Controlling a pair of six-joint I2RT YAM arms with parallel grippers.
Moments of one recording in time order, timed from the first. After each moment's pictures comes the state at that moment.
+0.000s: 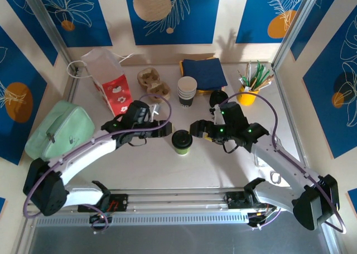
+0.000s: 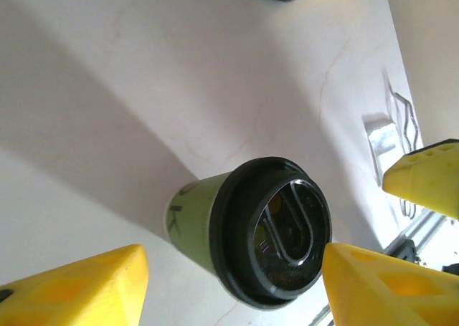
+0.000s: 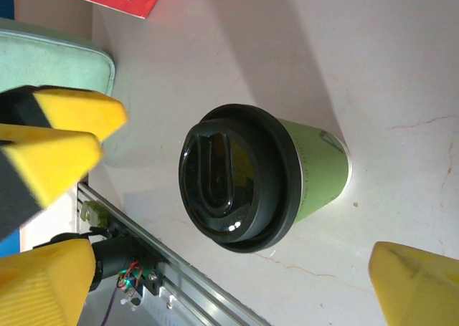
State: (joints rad) left arm -0.66 1.23 0.91 -0.41 0.27 -0.64; right arm 0.52 1.07 0.82 -0.57 -0.47 0.72
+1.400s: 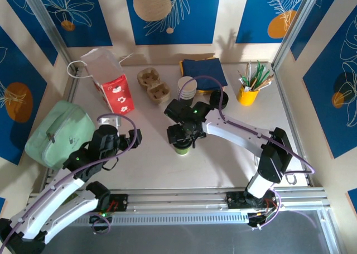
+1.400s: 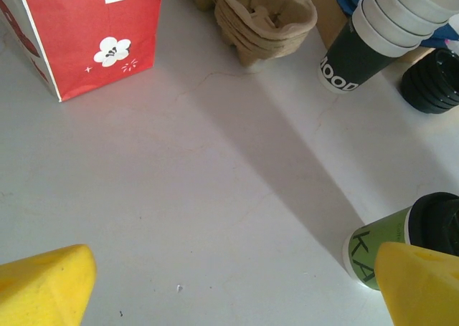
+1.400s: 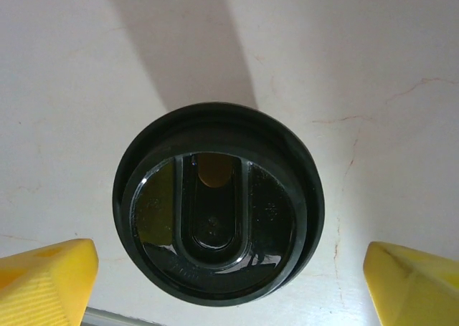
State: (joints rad) left arm -0.62 0.66 0.67 -0.64 -0.24 -0.58; right arm 0.94 1.65 1.45 -1.13 0.13 0.70
